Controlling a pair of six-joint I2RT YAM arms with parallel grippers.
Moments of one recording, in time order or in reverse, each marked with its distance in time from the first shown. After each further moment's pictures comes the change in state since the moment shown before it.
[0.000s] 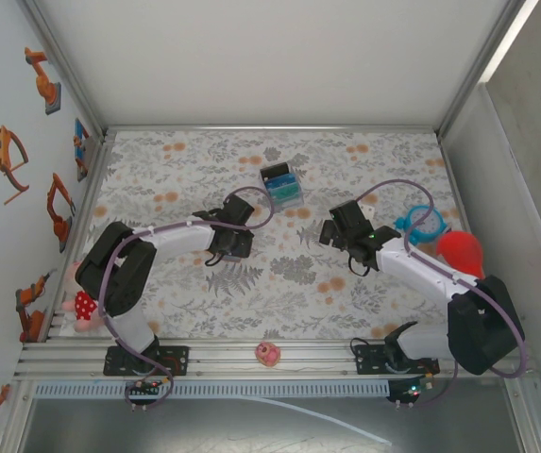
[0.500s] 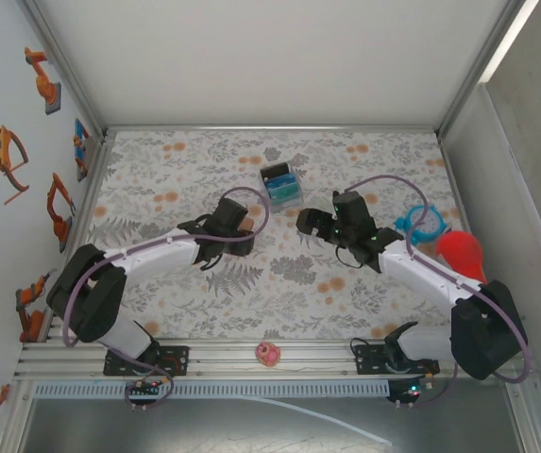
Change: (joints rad) left arm -0.048 -0.227 -0.116 0.142 0.005 0.039; right arm 0.002 -0.029 -0.014 0.312 -0.406 0.002
